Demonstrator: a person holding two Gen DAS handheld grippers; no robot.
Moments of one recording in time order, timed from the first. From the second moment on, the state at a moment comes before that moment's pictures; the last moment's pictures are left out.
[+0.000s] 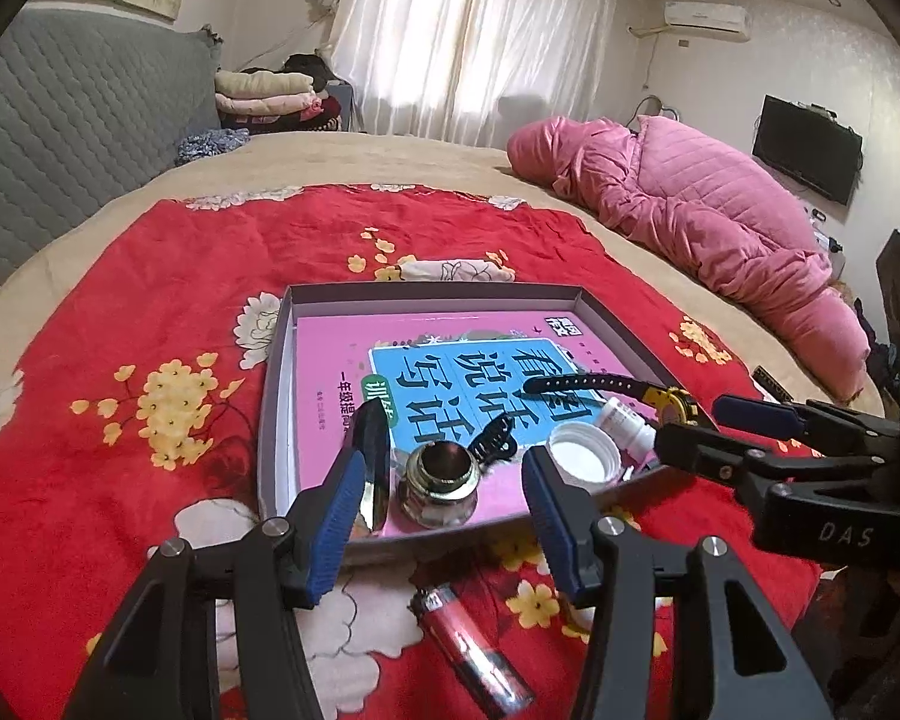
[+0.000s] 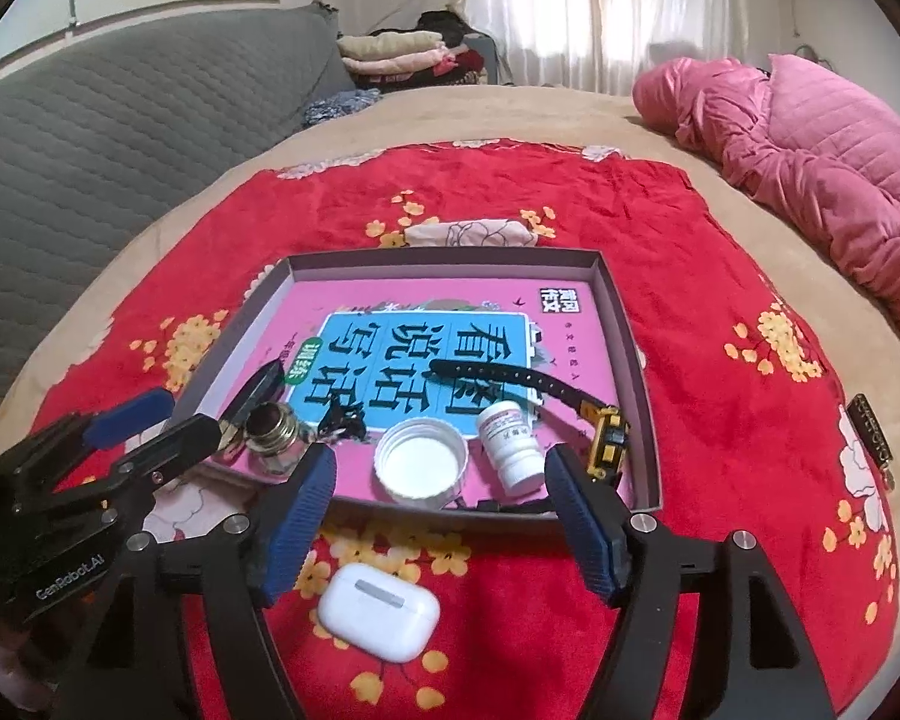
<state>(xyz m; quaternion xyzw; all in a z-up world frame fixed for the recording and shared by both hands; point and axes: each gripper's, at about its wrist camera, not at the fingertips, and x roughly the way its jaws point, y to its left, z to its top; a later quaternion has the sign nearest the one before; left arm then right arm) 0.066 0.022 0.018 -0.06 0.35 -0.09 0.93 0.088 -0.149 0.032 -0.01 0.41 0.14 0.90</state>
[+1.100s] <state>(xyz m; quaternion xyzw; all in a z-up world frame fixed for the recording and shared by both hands) 0.024 0.011 -0.001 -0.06 0.44 -0.08 0.89 0.038 -0.148 0.009 -0.05 0.43 0.20 0.88</state>
